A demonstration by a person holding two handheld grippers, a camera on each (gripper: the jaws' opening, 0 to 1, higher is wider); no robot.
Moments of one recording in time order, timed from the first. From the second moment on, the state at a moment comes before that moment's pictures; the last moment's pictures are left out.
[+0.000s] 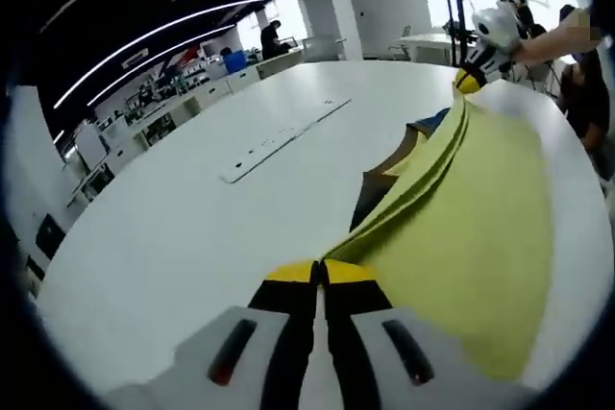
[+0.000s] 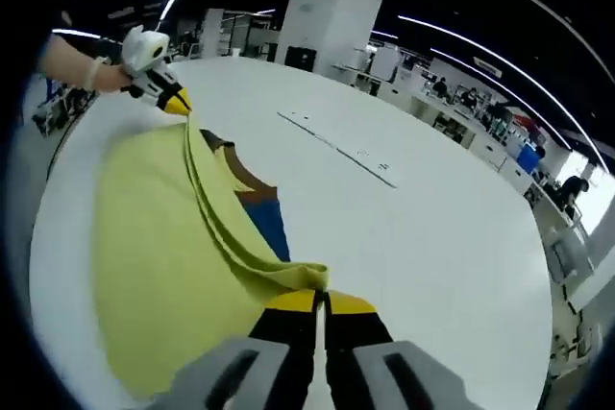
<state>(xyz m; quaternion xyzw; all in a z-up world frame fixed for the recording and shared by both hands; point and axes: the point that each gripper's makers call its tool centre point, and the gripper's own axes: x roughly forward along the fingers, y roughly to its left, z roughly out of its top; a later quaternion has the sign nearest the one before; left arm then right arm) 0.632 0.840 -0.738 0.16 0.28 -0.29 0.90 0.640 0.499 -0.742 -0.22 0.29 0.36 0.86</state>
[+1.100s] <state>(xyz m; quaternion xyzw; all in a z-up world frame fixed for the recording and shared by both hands) 0.624 0.813 -0.736 0.01 0.30 -0.34 0.89 0.629 0.493 -0.749 -0.05 0.33 0.34 0.88</state>
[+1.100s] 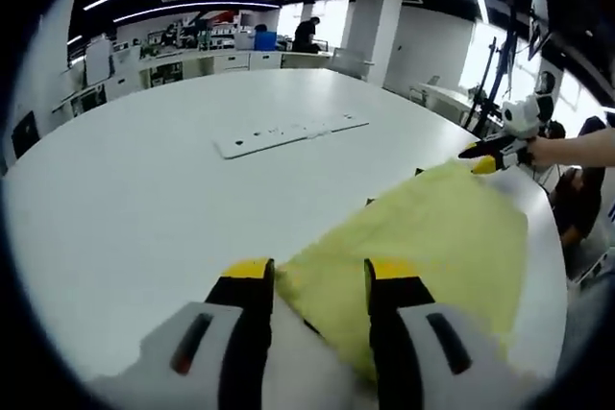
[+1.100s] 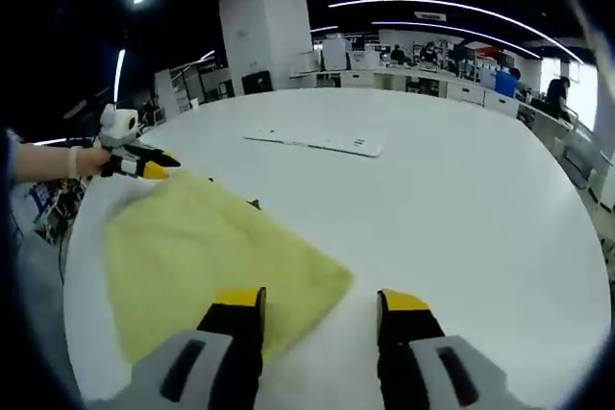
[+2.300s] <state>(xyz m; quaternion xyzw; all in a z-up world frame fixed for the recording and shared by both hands) 0.522 0.828 -0.721 -0.02 0.33 -0.42 0.85 0.555 0.500 -0.727 -0.04 0.32 0.40 0.86</state>
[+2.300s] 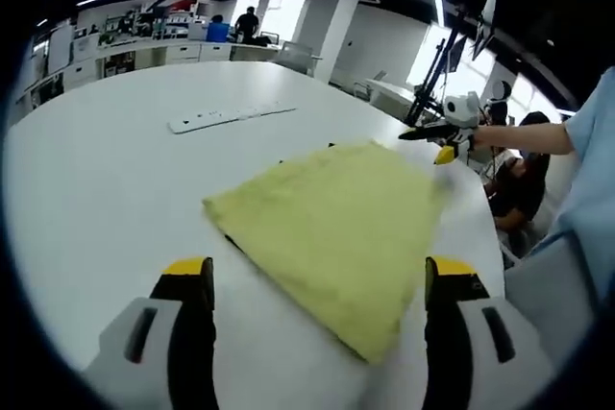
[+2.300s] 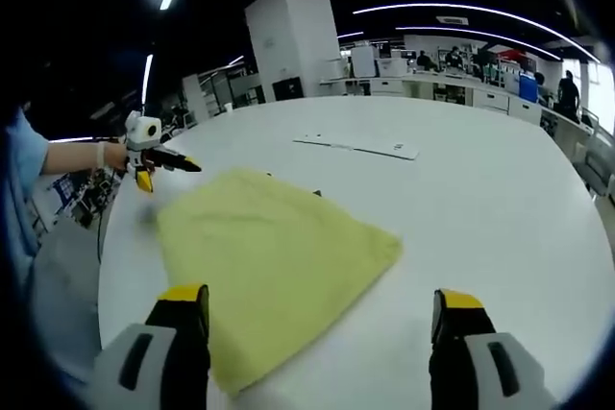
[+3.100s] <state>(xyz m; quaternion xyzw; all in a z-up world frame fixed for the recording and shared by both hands) 0.447 0.842 -0.748 -0.04 0.34 -0.40 0.85 0.489 0.497 -0.738 -0.03 0.33 0.41 0.85</state>
